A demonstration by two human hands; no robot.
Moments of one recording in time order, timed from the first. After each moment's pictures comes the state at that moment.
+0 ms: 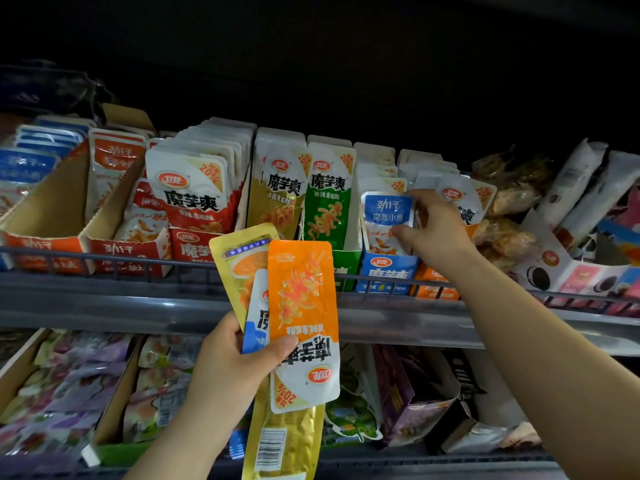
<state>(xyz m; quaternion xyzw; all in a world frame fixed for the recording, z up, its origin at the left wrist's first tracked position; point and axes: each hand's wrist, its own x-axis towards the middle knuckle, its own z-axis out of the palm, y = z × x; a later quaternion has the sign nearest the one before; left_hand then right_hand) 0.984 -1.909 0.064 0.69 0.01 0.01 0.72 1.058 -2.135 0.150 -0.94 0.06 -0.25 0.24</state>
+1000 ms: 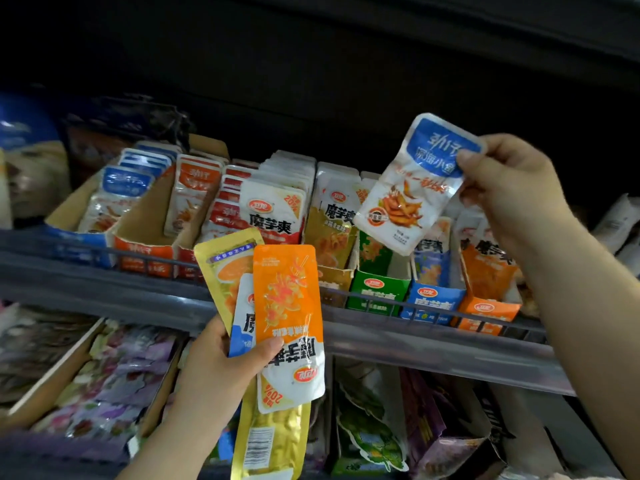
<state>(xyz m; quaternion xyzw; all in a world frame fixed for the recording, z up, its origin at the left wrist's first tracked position) 0.973 -1.846 0.073 0.67 0.04 0.07 0.73 1.016 -2.064 0.241 -0.77 -0.07 -0.33 0.54</state>
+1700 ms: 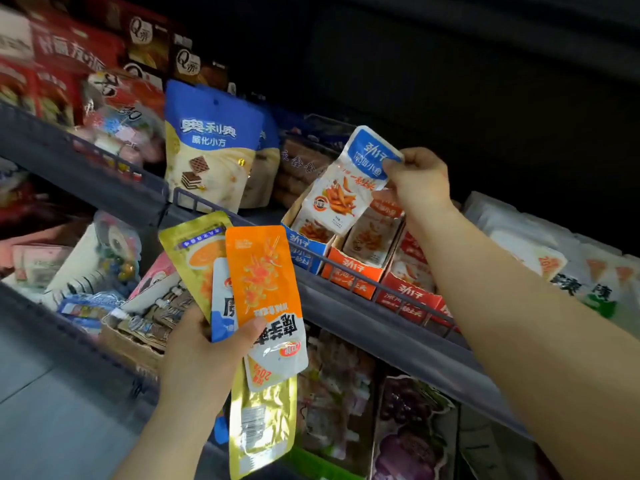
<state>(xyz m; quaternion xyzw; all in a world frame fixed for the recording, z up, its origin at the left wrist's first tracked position) 0.970 -1.645 0.047 0.64 0.23 0.25 0.69 1.123 -1.765 0.202 -0.78 -0.11 -0.18 0.58</state>
